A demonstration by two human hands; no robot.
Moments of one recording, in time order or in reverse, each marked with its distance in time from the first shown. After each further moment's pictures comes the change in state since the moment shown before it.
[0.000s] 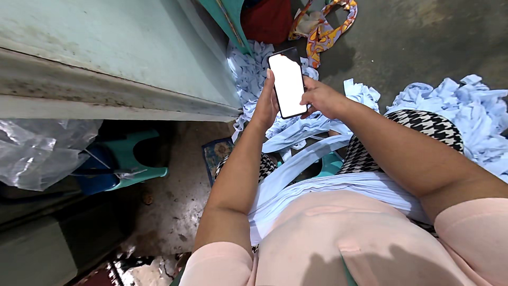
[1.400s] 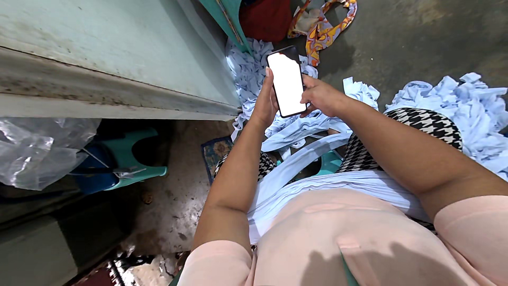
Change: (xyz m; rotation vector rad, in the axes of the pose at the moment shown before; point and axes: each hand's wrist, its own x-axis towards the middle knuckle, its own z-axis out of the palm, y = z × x) left_hand 0.000 0.000 0.001 -0.012 0.009 -0.028; right_hand 0.003 0.002 -0.002 -0.002 -0.012 0.010
